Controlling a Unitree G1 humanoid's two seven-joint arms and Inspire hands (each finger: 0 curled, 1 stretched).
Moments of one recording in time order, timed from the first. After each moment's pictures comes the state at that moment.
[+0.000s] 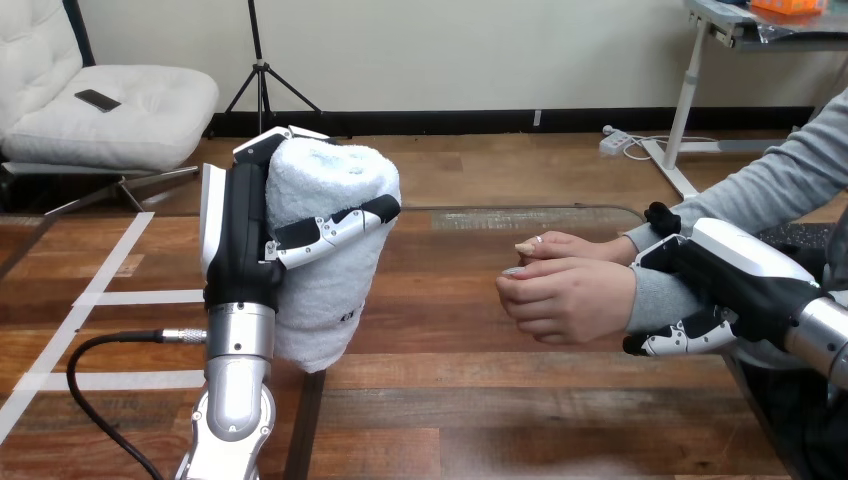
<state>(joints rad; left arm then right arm) -0.45 0.12 0.05 0.86 0.21 -0.84 0.26 -0.45 -0.74 0.18 0.84 -0.36 -0.68 0.25</state>
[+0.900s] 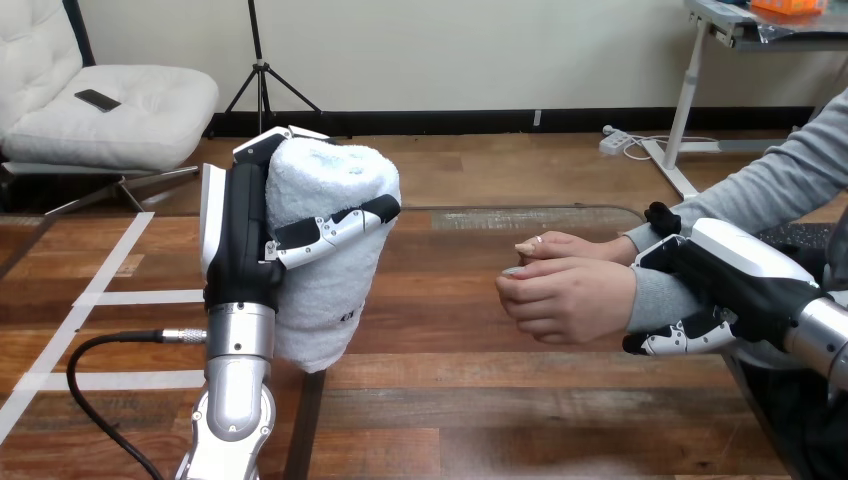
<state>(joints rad) -0.45 0.12 0.05 0.86 0.21 -0.84 0.26 -0.45 -0.74 0.18 0.84 -0.37 -0.69 0.24</state>
